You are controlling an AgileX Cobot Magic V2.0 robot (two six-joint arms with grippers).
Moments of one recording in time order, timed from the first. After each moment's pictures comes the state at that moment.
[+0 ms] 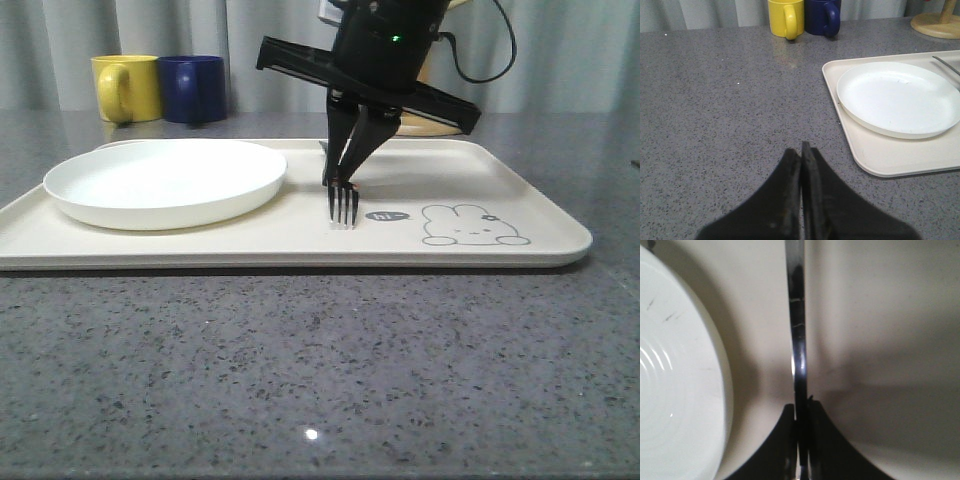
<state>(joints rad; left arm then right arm) -0.14 0.20 -0.50 0.00 0.69 -0.04 0.50 1.97 -1.70 0.22 0.97 0.47</state>
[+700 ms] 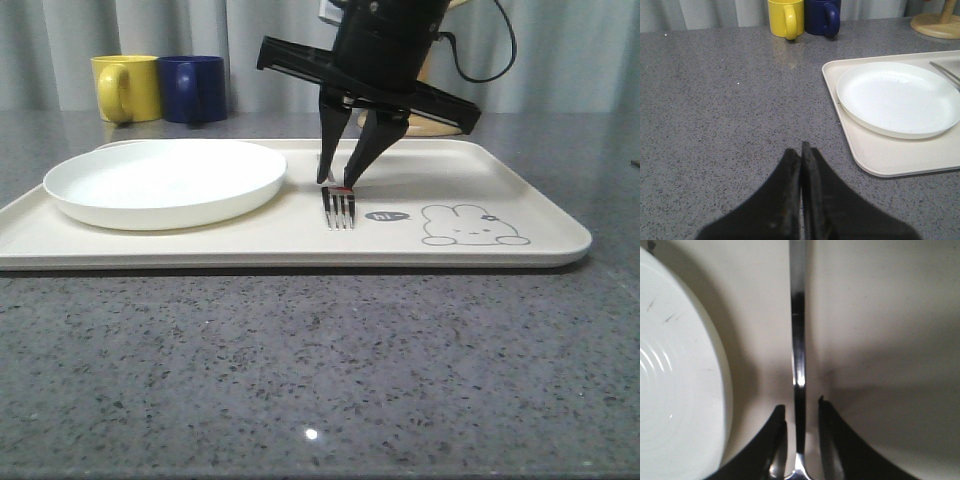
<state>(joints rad) -0.14 0.20 -0.50 0.00 0.69 -0.04 0.50 1.97 -1.70 0.22 0.97 0.47</state>
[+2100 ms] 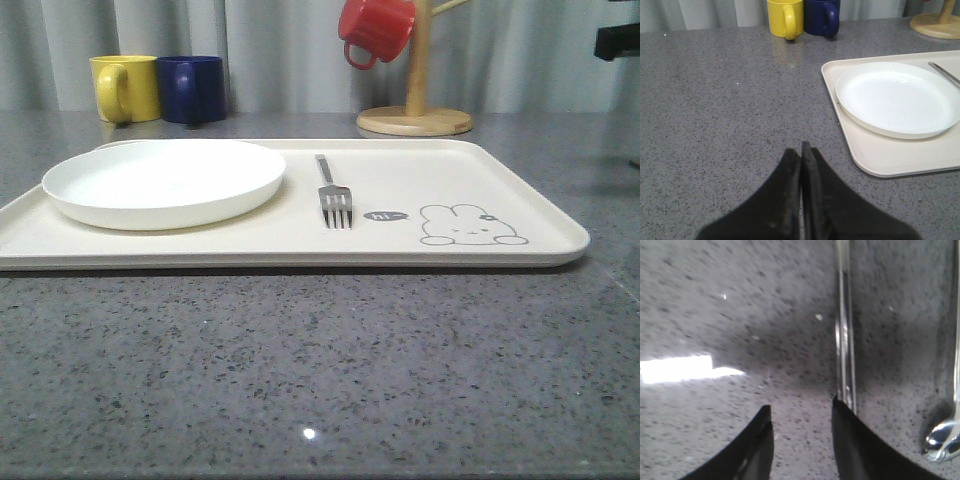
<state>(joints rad) -0.14 0.20 -0.50 0.00 0.69 -0.04 0.01 1.76 -1.53 -0.06 1.23 0.15</state>
